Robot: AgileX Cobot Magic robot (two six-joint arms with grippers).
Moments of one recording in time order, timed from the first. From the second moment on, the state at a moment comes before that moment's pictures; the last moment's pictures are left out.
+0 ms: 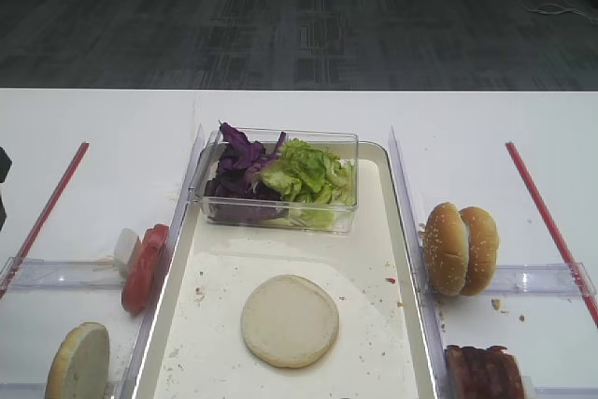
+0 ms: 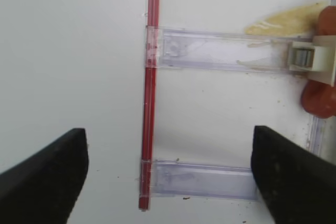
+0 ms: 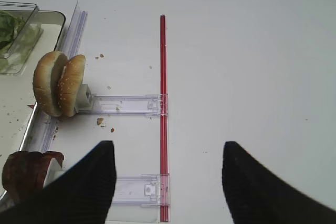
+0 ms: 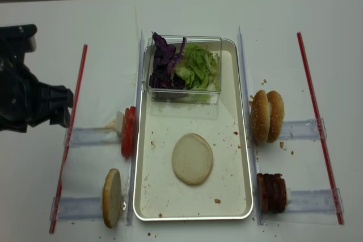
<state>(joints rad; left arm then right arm) 0.01 1.34 -0.92 0.05 1.01 -0.14 -0.09 -0.02 -0.49 0.06 1.12 -0.10</state>
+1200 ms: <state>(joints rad) 0.02 0.69 -0.62 0.05 1.20 -0.12 -0.09 -0.02 -0.49 0.06 1.12 -0.10</state>
